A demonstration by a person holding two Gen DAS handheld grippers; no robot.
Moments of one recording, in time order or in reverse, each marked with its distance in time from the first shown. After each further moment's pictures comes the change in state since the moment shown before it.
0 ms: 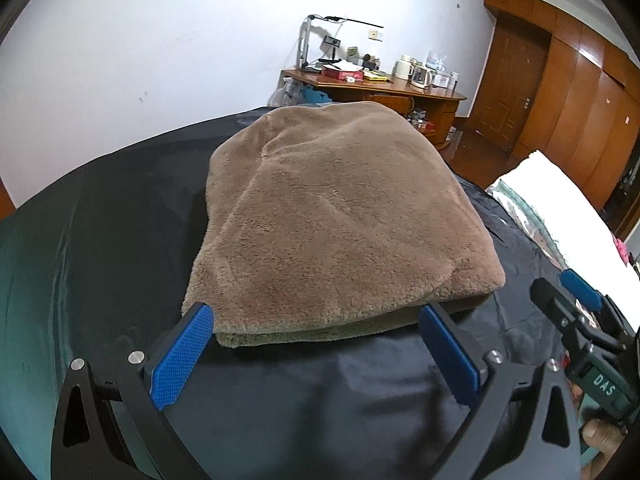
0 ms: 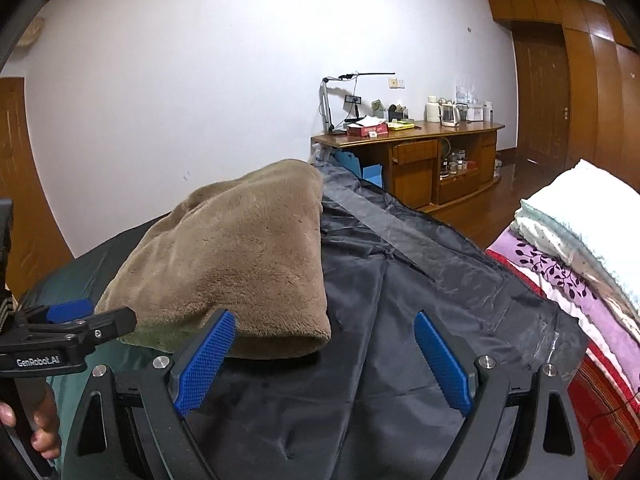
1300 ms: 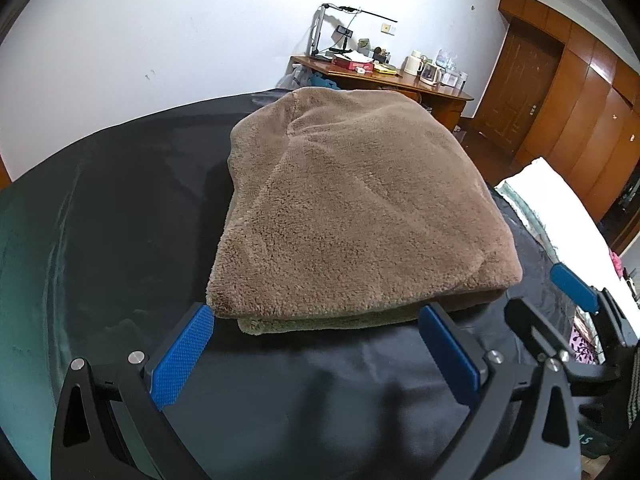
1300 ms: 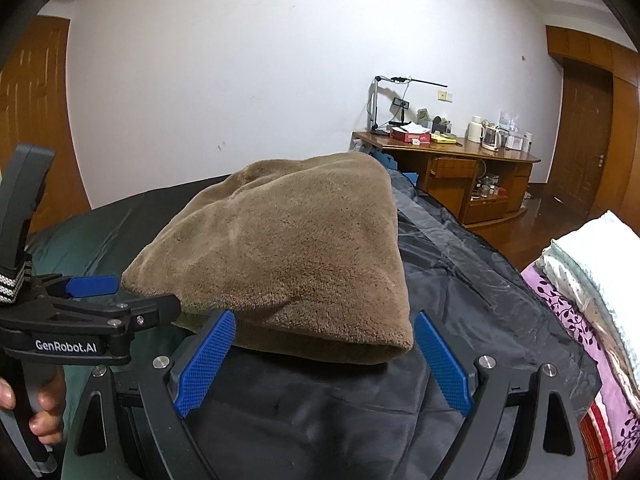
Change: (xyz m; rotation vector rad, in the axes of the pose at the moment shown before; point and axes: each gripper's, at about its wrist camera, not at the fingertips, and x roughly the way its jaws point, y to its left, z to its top) left arm 0.008 0.026 -0.008 -0.056 0.047 -0.033; right arm 0.011 0.063 -0.002 -0.197 0.029 0.048
